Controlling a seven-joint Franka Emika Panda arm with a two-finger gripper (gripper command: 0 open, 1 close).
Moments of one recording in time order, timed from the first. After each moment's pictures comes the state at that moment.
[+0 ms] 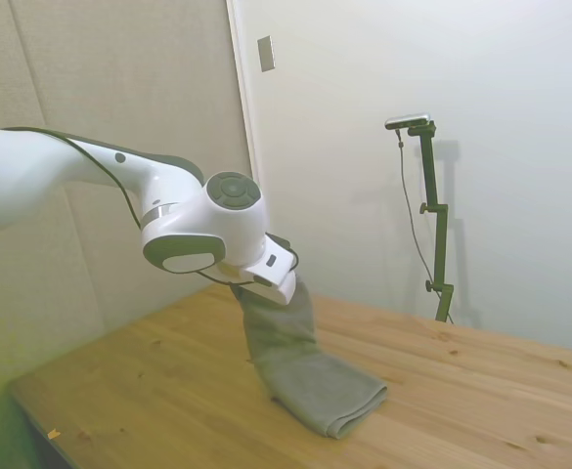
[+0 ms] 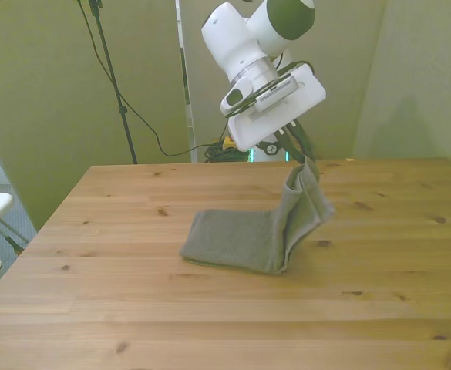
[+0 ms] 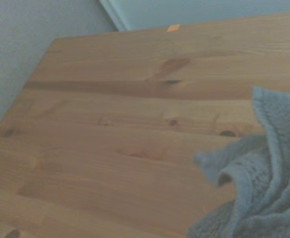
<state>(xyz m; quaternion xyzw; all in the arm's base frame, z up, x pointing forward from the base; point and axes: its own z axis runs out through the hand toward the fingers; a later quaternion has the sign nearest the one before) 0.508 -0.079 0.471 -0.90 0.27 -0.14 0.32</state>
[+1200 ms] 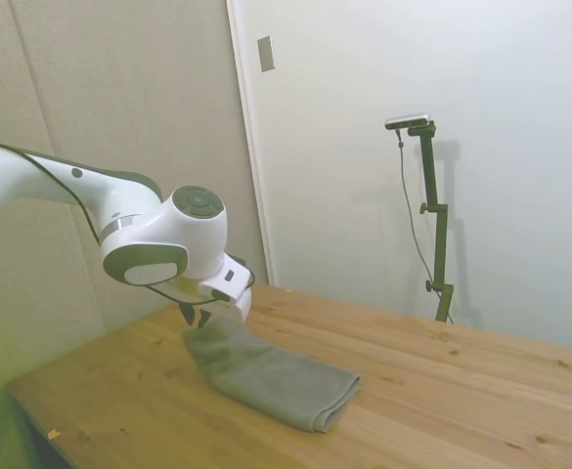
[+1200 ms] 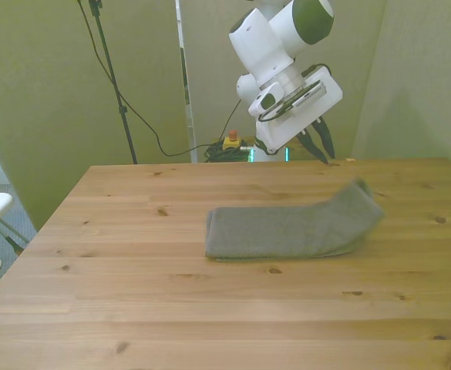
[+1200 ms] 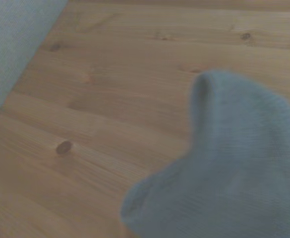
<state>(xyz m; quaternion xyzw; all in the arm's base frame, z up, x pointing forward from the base) 0.464 -0.034 0.459 -0.93 0.21 -0.08 0.31</state>
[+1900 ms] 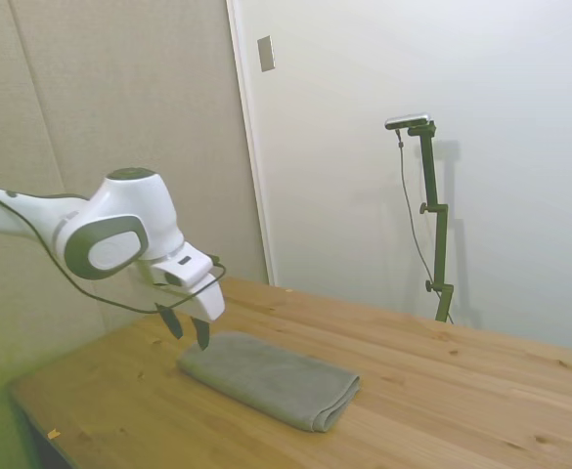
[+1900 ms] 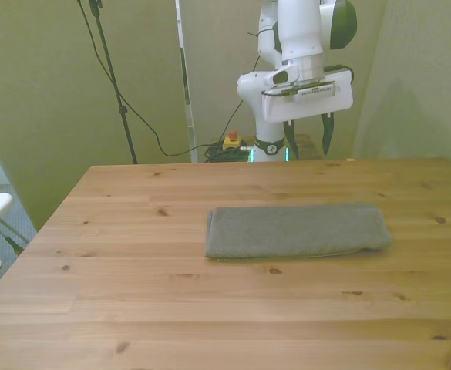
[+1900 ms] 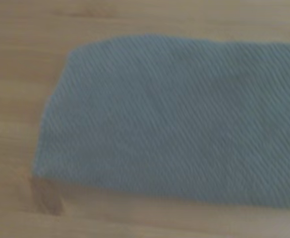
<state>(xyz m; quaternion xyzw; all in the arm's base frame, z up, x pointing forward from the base) 0.411 0.010 0.480 -0.92 0.38 -0.09 0.07</state>
